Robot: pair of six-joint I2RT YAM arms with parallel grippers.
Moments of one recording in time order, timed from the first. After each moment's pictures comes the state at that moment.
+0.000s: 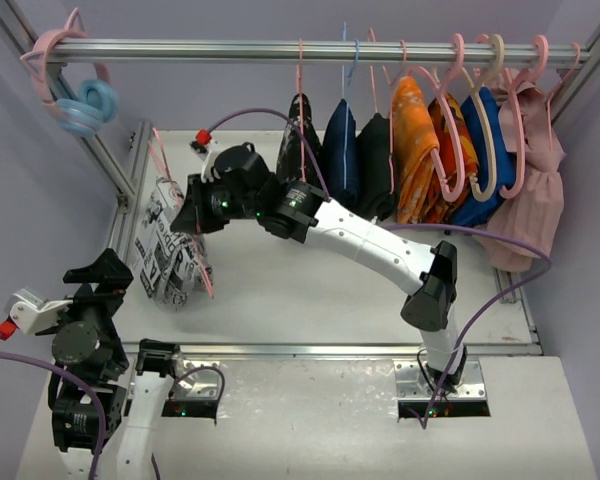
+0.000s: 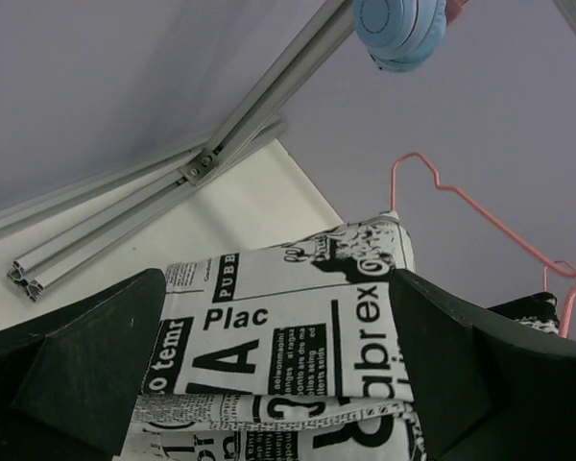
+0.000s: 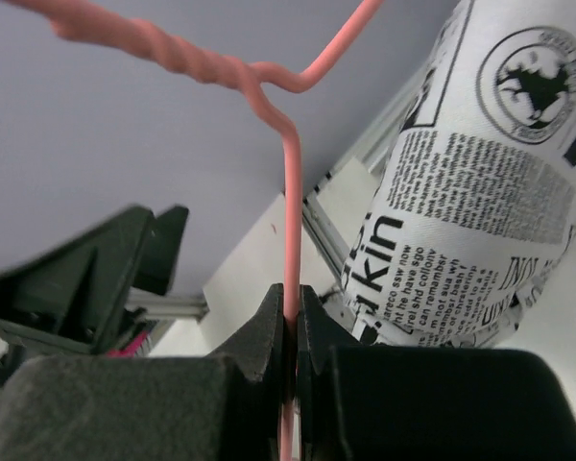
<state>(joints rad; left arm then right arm) -0.03 0.07 0.82 -0.80 -0.64 -0.73 1.08 1.98 2.05 -0.42 -0.19 0.70</state>
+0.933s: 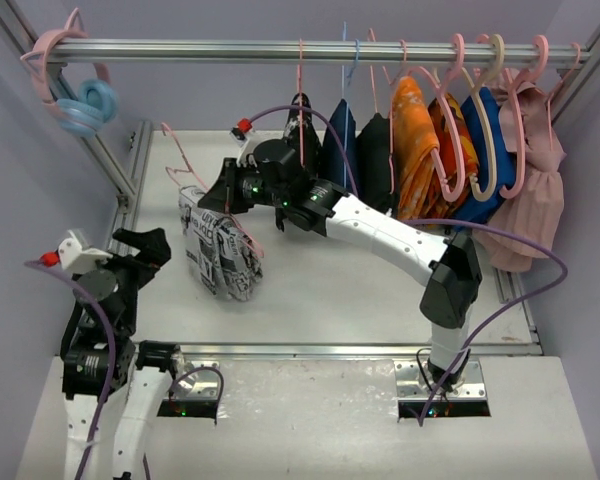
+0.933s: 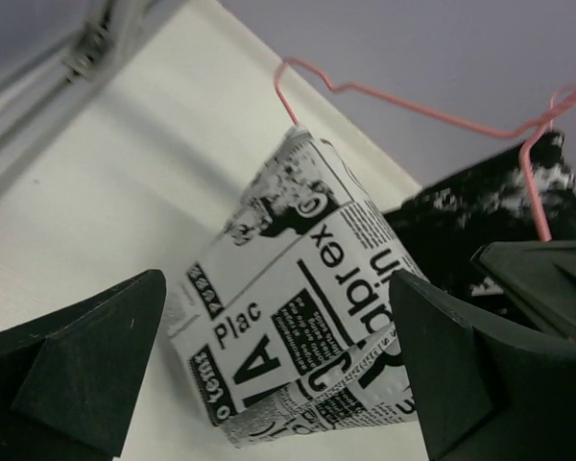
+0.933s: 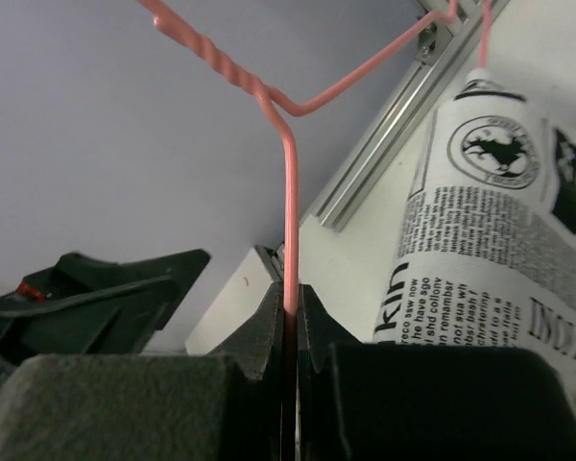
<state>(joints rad) -0.03 0.30 0.78 -0.70 -0.30 -0.70 0.93 1.89 1.76 -0.11 -0.24 0.74</state>
